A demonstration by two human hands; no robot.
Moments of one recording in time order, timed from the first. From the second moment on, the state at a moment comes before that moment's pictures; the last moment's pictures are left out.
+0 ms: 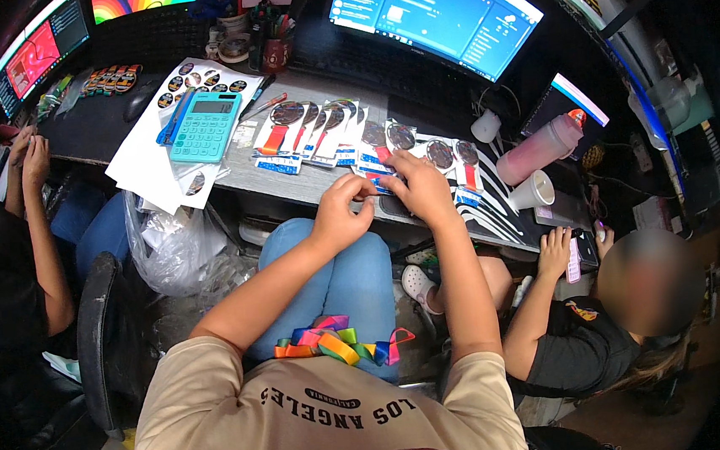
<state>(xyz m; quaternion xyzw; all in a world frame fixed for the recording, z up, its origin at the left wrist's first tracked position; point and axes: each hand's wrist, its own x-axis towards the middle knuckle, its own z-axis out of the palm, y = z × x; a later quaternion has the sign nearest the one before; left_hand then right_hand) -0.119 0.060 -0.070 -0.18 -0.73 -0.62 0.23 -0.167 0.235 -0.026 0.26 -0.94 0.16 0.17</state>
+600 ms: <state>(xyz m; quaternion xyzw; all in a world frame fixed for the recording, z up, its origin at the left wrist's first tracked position) -0.084 0.043 -0.066 -0.15 -0.80 -0.53 0.24 -0.191 0.233 -0.050 0.18 -0.92 0.23 0.27</state>
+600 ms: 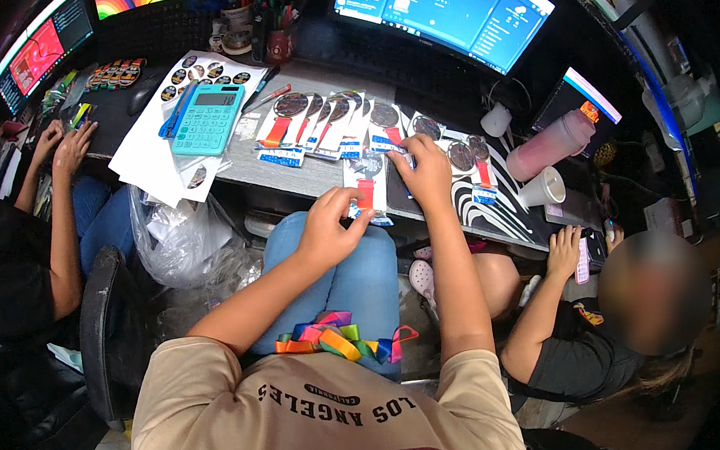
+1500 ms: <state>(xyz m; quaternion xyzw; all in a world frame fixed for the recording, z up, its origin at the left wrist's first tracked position) -0.062 0.037 -0.112 0.04 -0.50 -0.86 0.05 -0.189 0.233 -0.049 0.17 -0.92 0.24 0.26</state>
